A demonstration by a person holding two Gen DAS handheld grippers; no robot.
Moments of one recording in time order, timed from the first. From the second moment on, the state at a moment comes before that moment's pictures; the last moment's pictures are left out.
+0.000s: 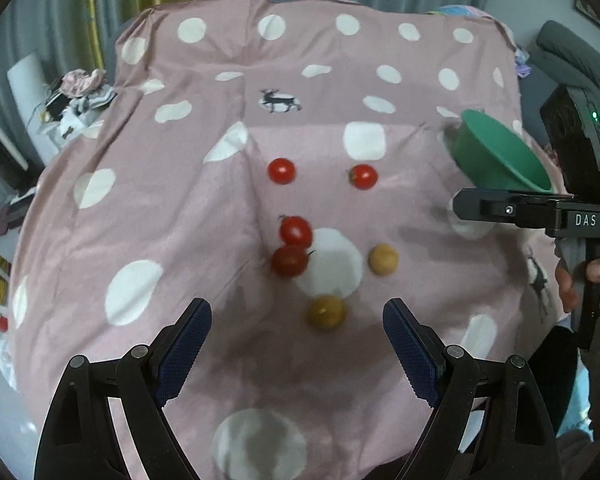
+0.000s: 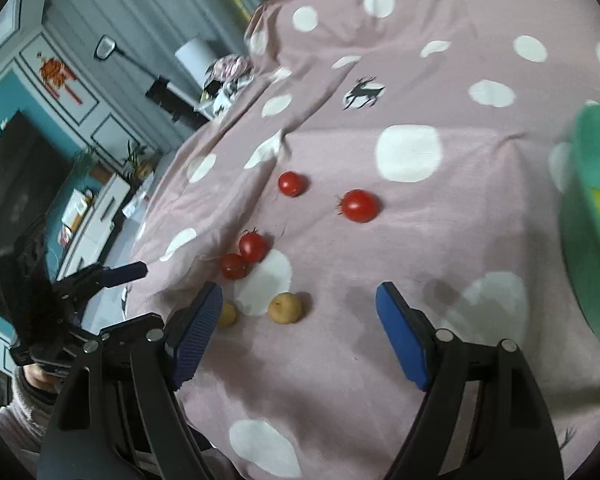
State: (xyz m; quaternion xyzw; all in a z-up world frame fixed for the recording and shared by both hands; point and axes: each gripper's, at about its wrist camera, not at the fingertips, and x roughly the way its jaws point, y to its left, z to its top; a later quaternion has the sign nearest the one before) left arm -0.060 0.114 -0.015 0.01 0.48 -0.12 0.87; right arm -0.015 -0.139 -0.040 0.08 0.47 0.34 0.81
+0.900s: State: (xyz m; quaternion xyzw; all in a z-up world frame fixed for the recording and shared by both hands) left arm -0.048 0.080 -0.046 0.06 0.51 -0.17 0.84; right arm -0.010 -0.093 -0.071 -0.02 0.50 0.32 0.81
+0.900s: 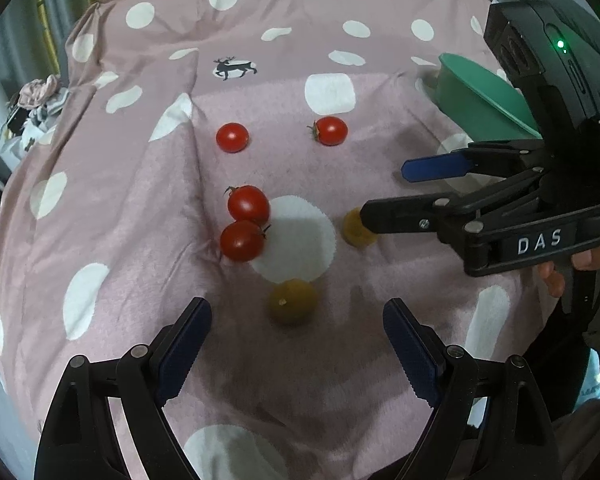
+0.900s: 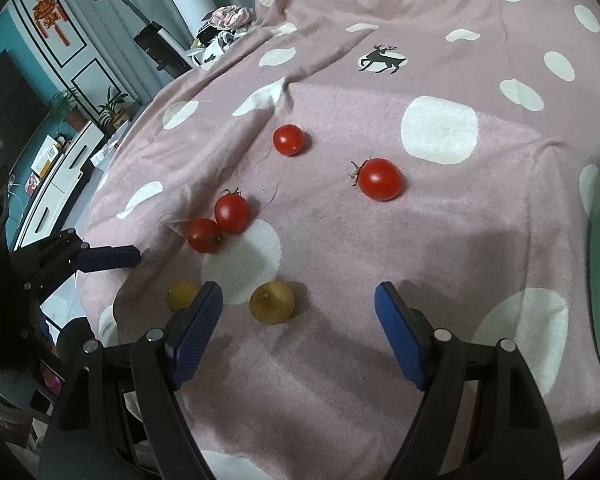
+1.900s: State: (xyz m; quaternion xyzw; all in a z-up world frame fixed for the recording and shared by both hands) left arm -0.030 0.086 -0.056 0.04 0.52 -0.24 0.82; right arm -0.025 -0.053 -0.081 -0.13 0.49 0.32 0.80
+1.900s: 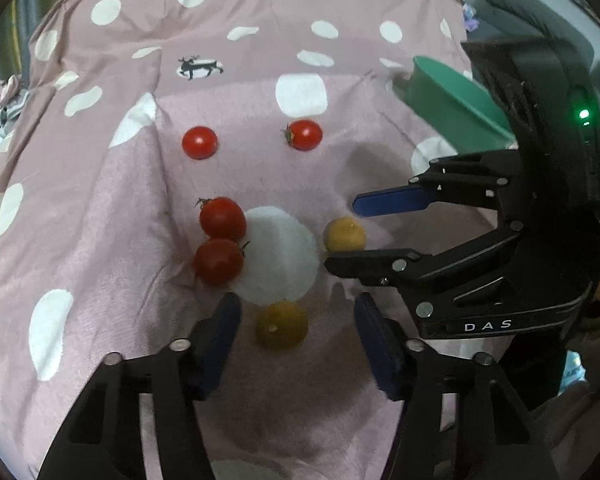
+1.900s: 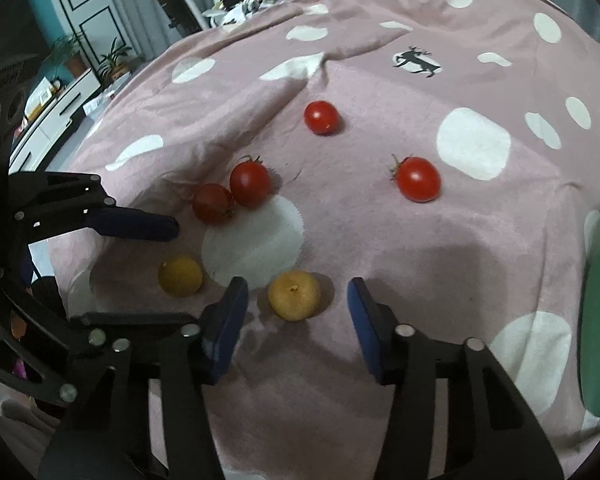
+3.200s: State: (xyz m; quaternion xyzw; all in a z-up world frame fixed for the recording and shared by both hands) left arm 0.013 -0.037 0.012 0.03 0.44 -0.32 0.84; right arm -0.042 -0.222 -0.014 -0.01 0.40 0.17 0.90
